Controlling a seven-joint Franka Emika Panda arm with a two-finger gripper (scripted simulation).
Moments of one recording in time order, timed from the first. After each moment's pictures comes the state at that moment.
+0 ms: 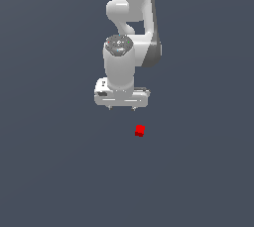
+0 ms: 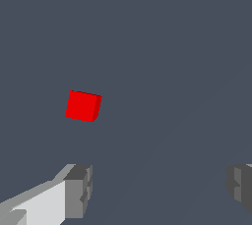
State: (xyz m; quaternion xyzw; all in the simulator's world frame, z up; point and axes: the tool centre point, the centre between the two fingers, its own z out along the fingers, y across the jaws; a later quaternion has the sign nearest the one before) arm -0.009 -0.021 0.160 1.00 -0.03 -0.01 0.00
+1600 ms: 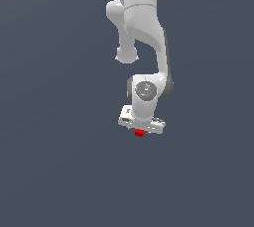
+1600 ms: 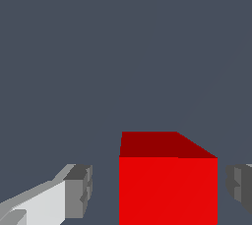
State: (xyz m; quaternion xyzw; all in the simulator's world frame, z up) arm 0.025 0.061 0.024 0.99 -0.12 0.00 0.00
